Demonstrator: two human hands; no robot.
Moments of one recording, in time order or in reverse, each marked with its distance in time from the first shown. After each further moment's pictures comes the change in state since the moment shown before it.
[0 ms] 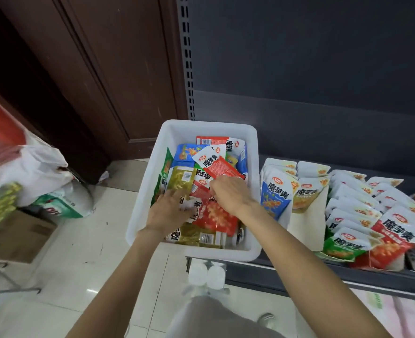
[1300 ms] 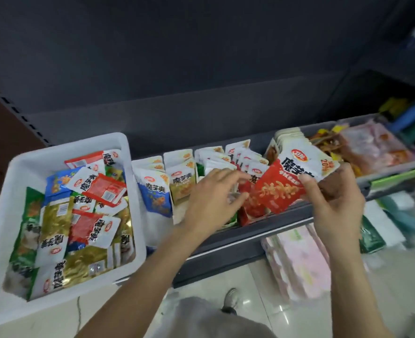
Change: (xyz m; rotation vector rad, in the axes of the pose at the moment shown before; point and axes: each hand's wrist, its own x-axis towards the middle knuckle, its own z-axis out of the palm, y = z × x) left_hand -0.067 0.307 0.059 -0.239 -0.004 0.914; right_hand -0.316 0.159 -0.073 0.833 1.158 0.678
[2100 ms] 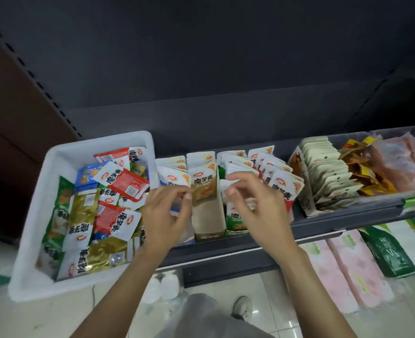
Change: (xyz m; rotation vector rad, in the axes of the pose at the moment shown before) left_hand -0.063 -0.079 -0.022 0.067 0.551 -0.095; right_hand -0.016 -0.009 0.088 -0.123 -0.463 -0.201
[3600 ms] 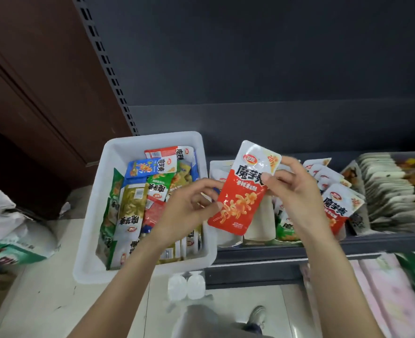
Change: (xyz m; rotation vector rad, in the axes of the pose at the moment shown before) left_hand 0.032 -0.019 -0.102 -0.517 -0.481 -0.503; right_hand 0.043 -0.048 0.055 0.554 -0.053 0.335
